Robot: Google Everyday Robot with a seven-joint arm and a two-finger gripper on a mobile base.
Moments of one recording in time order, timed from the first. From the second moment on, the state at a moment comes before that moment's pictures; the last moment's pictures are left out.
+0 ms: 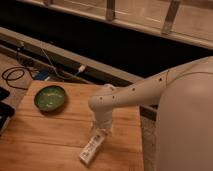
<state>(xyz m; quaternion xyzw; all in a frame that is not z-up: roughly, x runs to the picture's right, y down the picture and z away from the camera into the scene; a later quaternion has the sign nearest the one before) -0.022 0.226 0.740 -0.26 0.29 0.73 0.57</state>
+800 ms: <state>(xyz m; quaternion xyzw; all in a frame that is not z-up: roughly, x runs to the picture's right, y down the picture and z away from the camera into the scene) -0.063 0.284 0.771 -0.32 0.30 0.68 0.59</state>
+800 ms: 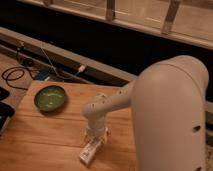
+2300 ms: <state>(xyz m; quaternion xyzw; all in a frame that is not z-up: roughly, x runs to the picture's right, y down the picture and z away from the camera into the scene) -0.108 0.152 0.732 -0.28 0.16 0.68 0.66</state>
